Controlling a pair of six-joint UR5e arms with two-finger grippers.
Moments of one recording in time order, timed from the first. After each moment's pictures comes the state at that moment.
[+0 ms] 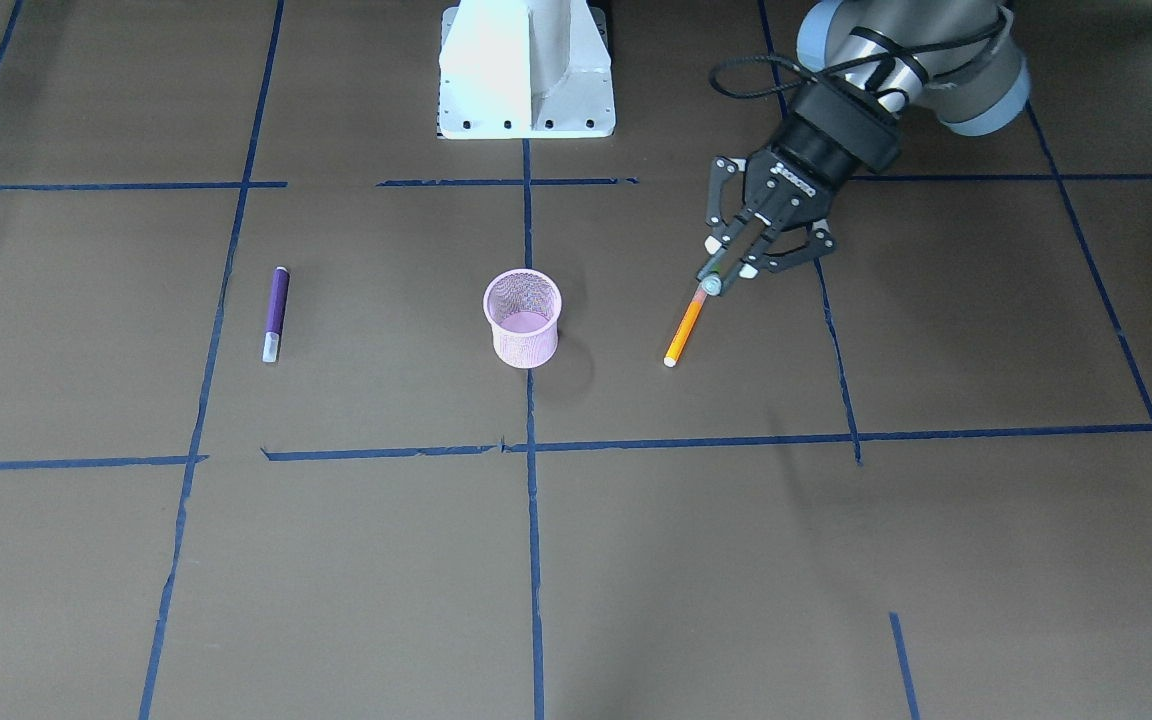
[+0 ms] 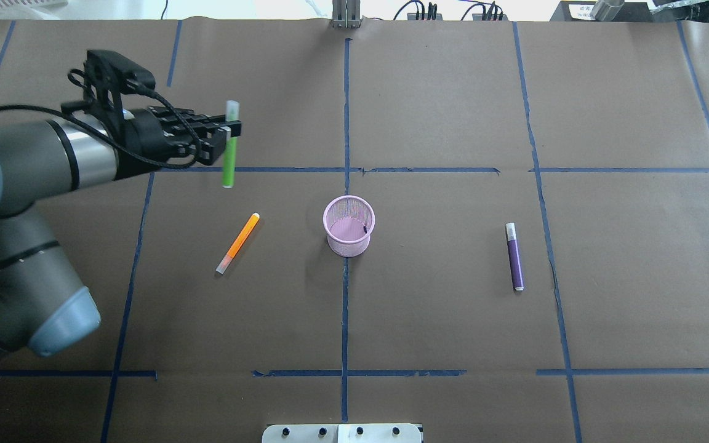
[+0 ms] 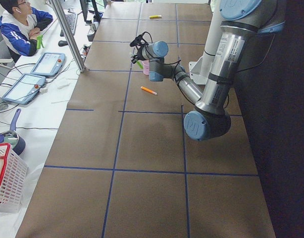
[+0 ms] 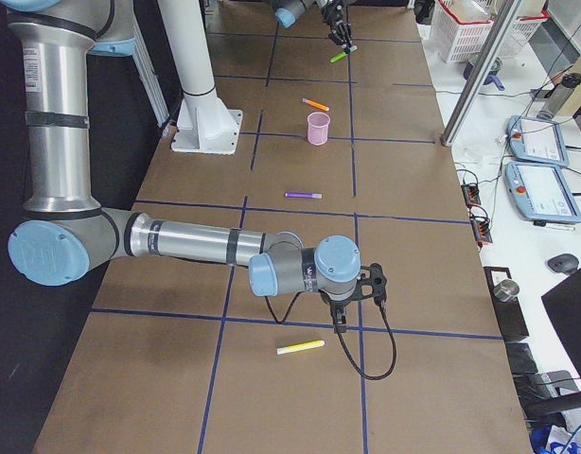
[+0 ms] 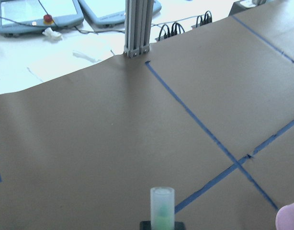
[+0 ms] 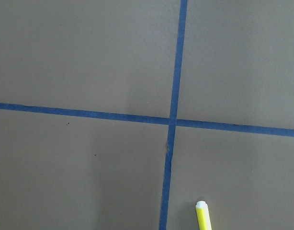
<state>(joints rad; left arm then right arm) -0.65 -1.89 -1.88 -2.60 -1.61 -0.80 1.56 -1.60 1.52 -1.31 2.44 0.05</state>
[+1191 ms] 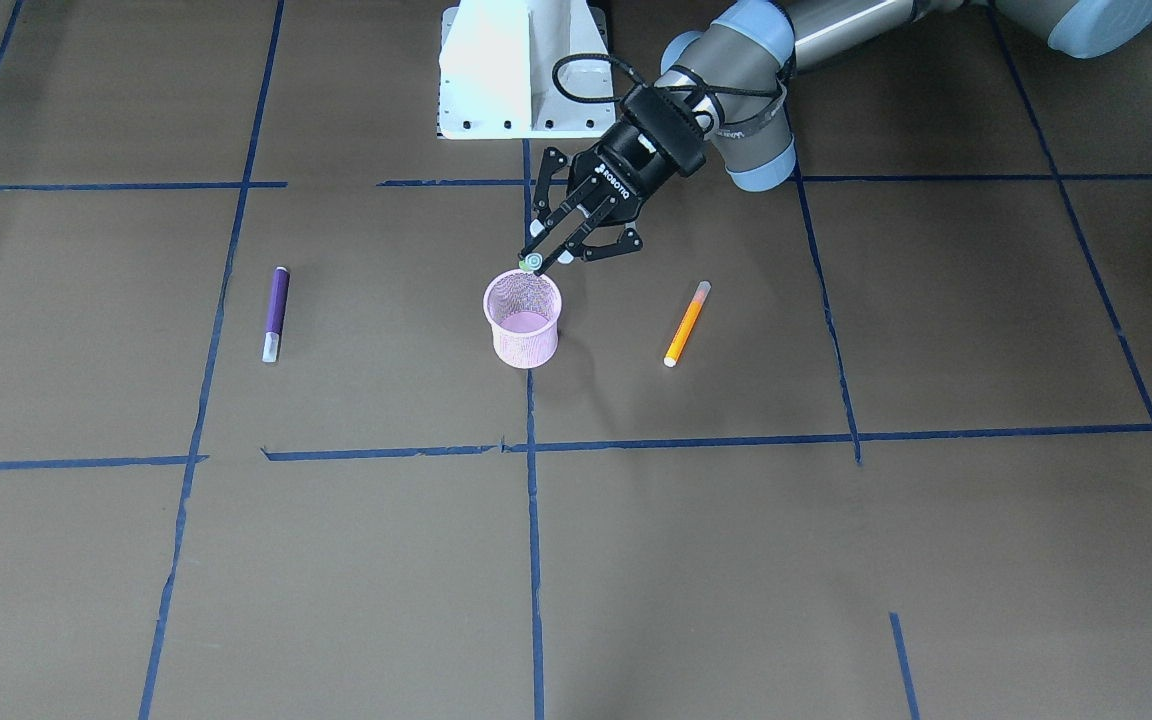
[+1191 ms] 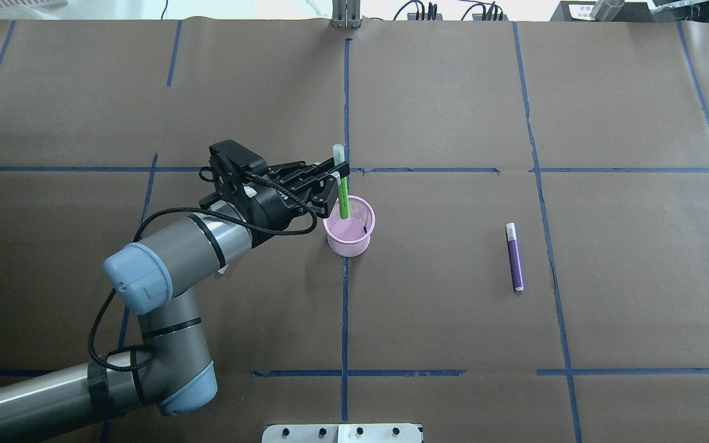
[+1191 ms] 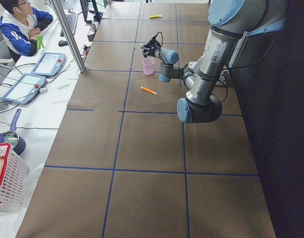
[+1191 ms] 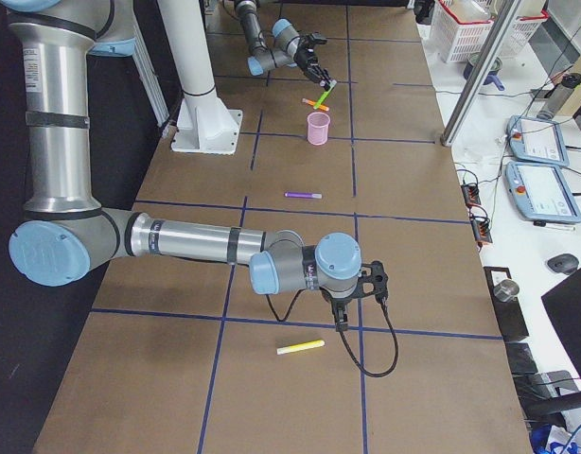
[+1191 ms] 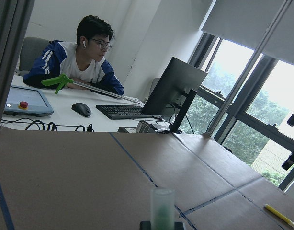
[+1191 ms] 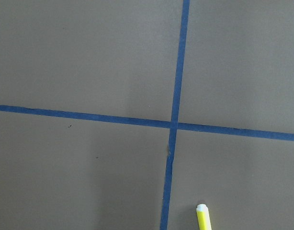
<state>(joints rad) -0.41 -2.12 -1.54 -2.95 -1.25 -0.84 1.56 -1.60 1.53 -1.31 2.44 0.05</state>
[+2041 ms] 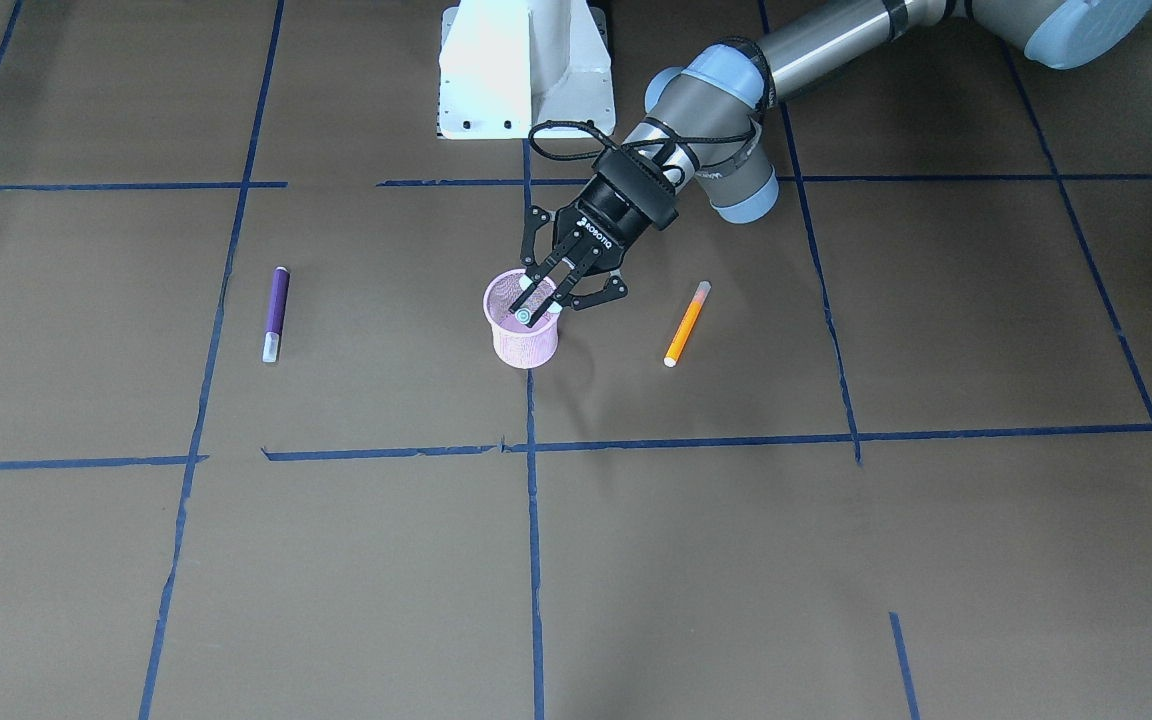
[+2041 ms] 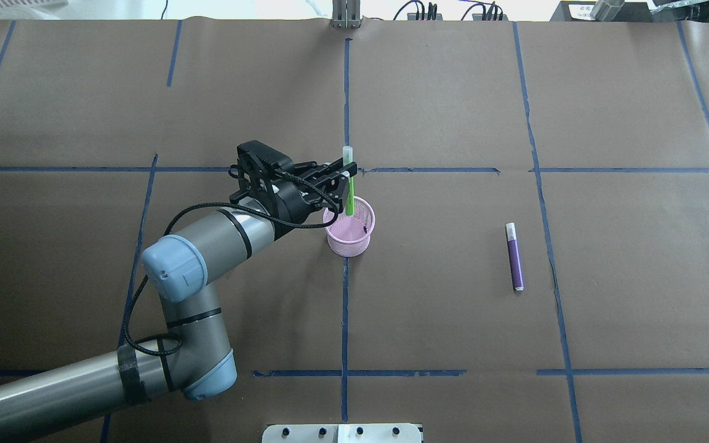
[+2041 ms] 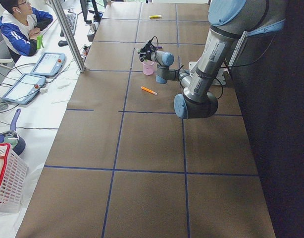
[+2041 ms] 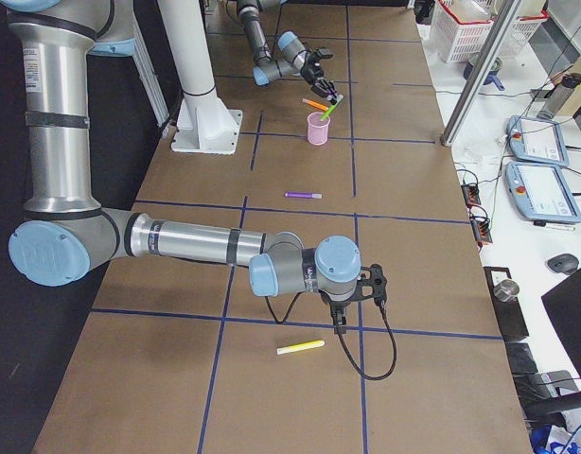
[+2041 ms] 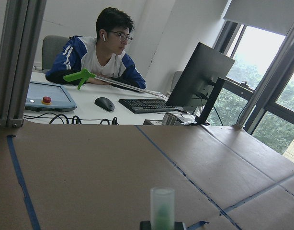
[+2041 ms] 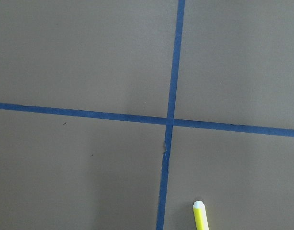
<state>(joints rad) -0.40 -2.18 -1.41 -2.95 -1.25 -0.84 1.56 -1.60 1.52 -1.31 2.43 0.05</state>
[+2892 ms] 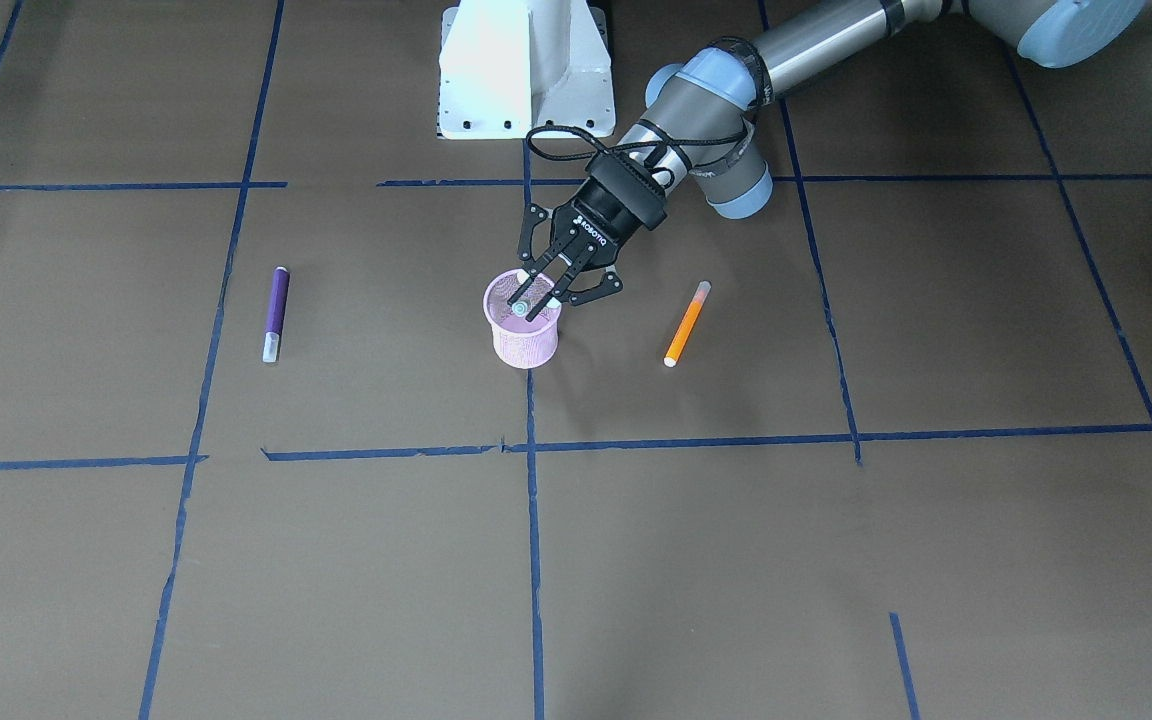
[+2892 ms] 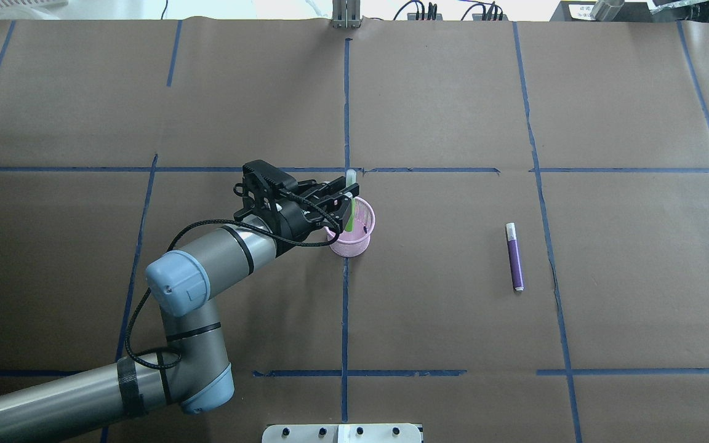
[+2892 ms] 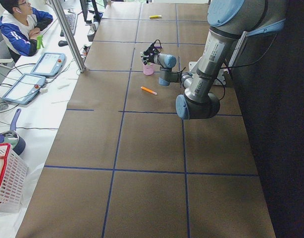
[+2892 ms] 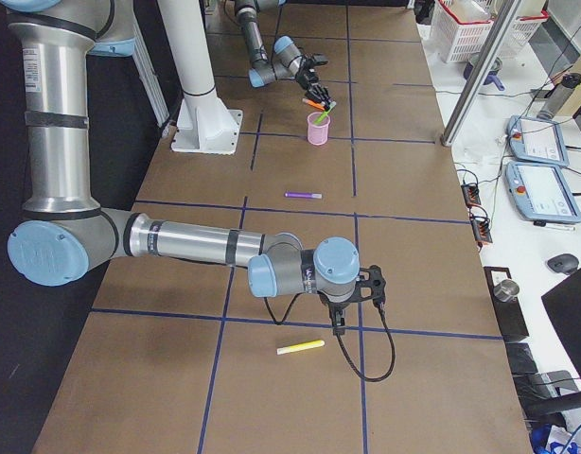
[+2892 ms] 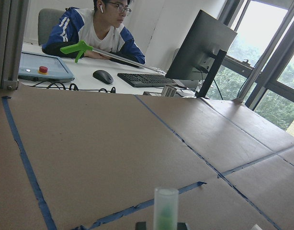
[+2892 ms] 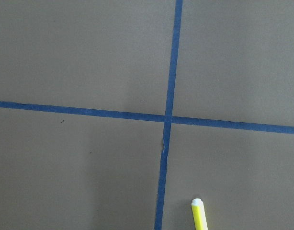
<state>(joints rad) -0.38 -2.16 -1.41 -2.96 -1.25 -0.84 1.56 -1.60 1.52 -1.31 2.43 0.05</state>
